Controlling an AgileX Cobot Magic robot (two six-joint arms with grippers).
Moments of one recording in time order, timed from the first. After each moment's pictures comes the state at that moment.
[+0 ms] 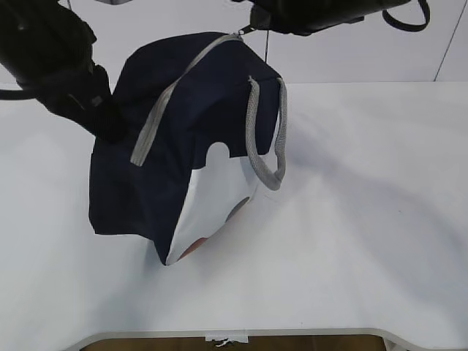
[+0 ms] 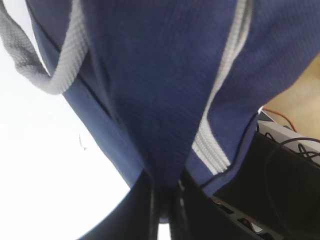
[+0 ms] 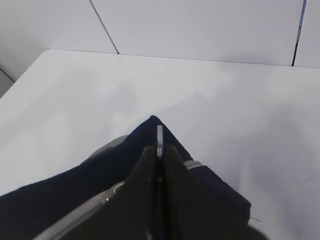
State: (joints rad) left arm -0.46 1.60 -1.46 -0.29 1.21 0.45; right arm 0.44 1.67 -1.42 0.07 0.32 0.21
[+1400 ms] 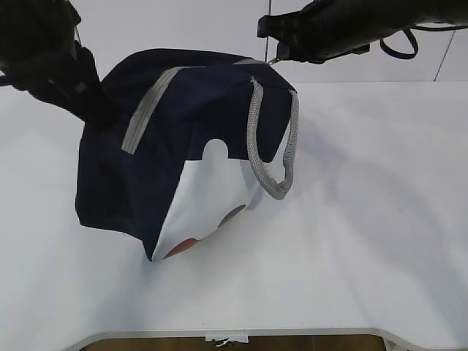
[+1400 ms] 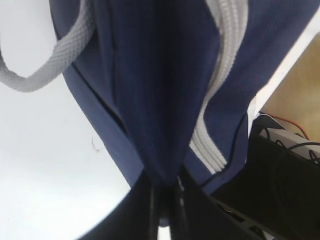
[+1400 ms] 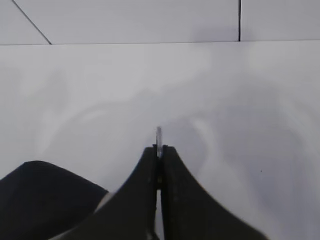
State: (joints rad) left arm -0.46 1.55 -1.46 -0.26 1.21 0.45; right arm 0.31 1.86 -1.51 0.07 0.32 0.21
